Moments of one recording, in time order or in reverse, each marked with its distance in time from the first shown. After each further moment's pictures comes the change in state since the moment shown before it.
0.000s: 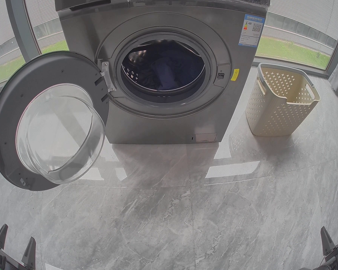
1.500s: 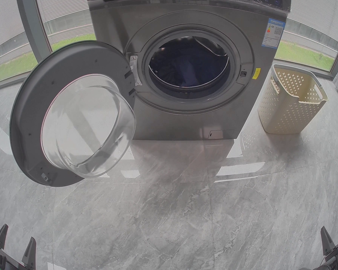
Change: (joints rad) left arm 0.001 0.003 0.000 0.000 -0.002 -0.001; right arm -0.001 0.001 0.000 0.000 0.000 -0.001
